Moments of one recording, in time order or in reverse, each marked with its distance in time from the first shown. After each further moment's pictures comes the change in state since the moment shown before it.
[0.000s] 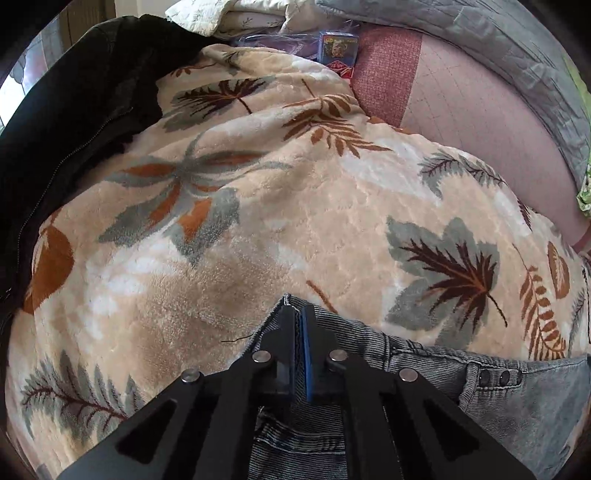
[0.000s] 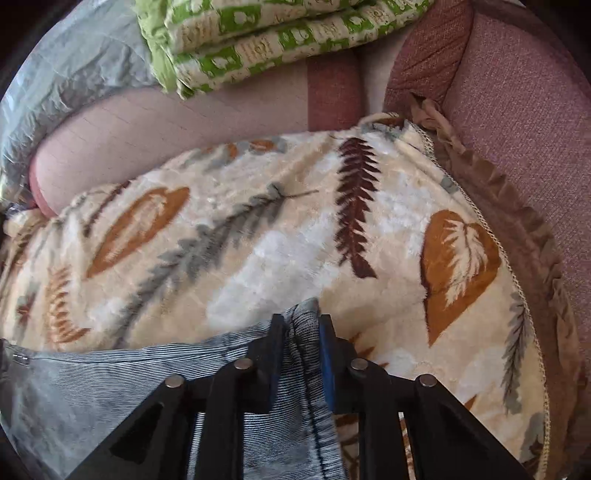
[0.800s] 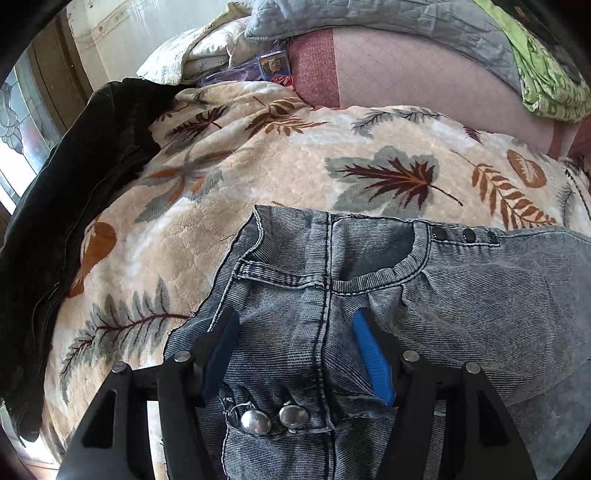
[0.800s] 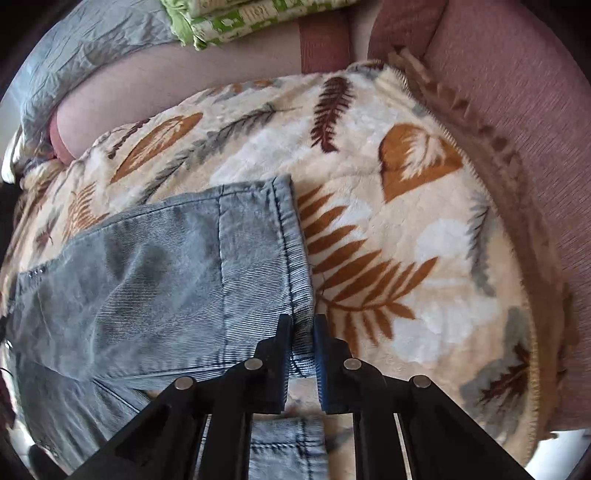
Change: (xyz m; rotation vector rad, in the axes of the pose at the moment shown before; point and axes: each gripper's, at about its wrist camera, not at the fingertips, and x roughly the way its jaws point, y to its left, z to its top) left arm -0.062 -0.030 -0.094 0.266 -0.087 0.088; right arm -0.082 -0.029 -0.095 -0.074 0.039 -0.001
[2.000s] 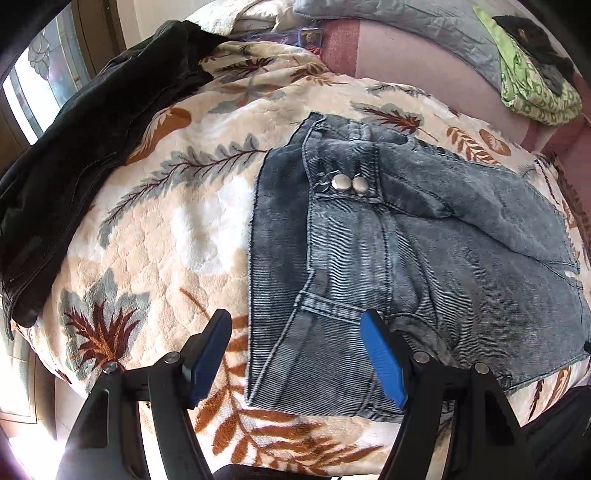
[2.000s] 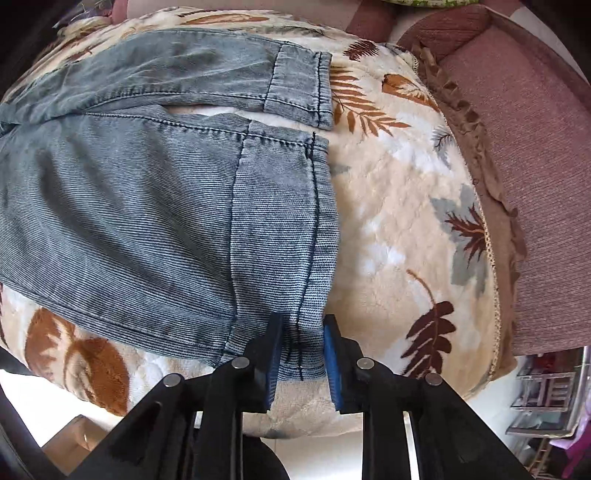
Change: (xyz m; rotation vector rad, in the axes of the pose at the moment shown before) left arm -0.096 0.064 -0.128 -0.085 0.089 -0.129; right arm -0.053 0.014 -0.199 -0.246 0.075 -0.129
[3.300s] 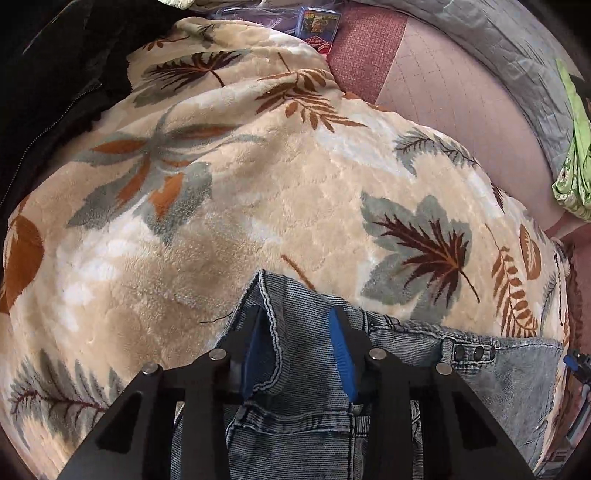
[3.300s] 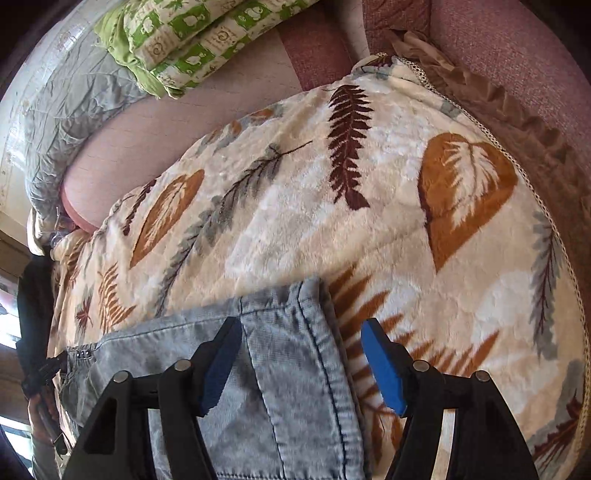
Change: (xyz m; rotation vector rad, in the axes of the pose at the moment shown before) left arm 0.155 -0.009 0.220 -0.162 0.090 -0.130; right arm 0.082 -0.084 0.280 0.429 -0.102 0.436
